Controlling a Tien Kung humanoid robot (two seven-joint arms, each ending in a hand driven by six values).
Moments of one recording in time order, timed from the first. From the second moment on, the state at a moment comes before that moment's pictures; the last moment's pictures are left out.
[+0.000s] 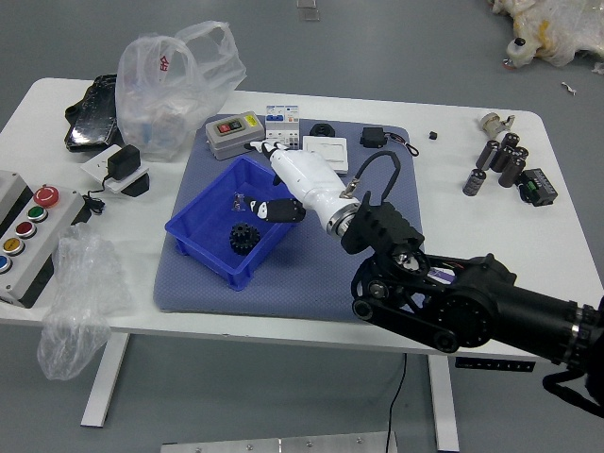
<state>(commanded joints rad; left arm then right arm) -0.09 0.19 -0.75 -0.32 0.60 0.12 0.21 0.80 -0.17 0.38 1.25 -1.65 -0.46 -0.30</state>
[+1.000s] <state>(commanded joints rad) -0.08 0.21 -0.67 -0.30 0.45 0.14 0.13 0.37 -0.28 0.73 1.31 -1.03 -0.47 0.26</state>
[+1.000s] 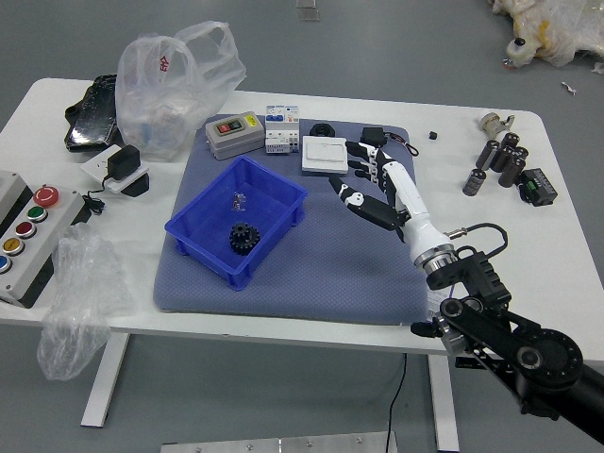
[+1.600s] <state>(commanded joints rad) -0.10 0.20 -0.63 -0.29 0.44 0.12 0.12 0.31 -0.28 0.78 1.30 -0.98 -0.46 0.27</state>
